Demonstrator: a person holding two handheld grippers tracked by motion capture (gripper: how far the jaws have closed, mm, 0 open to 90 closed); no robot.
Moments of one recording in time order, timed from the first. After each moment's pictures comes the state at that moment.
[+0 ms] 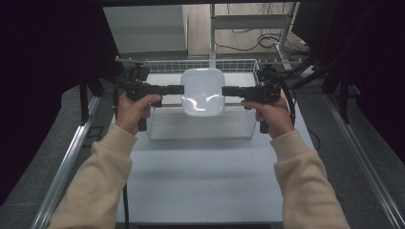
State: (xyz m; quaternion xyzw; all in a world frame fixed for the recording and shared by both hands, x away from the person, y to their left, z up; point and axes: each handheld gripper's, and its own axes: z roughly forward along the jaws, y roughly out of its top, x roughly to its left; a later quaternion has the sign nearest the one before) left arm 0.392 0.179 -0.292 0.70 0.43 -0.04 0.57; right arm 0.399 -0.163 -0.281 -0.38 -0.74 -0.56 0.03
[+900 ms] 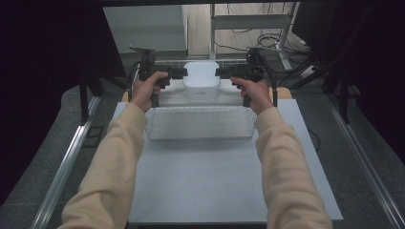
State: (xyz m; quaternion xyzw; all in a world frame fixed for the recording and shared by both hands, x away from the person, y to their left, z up) left arm 0.495 0.188 -0.336 0.62 0.52 -0.14 0.57; right arm 0.512 -0.145 -0.317 -0.51 -0.66 -0.53 0.11
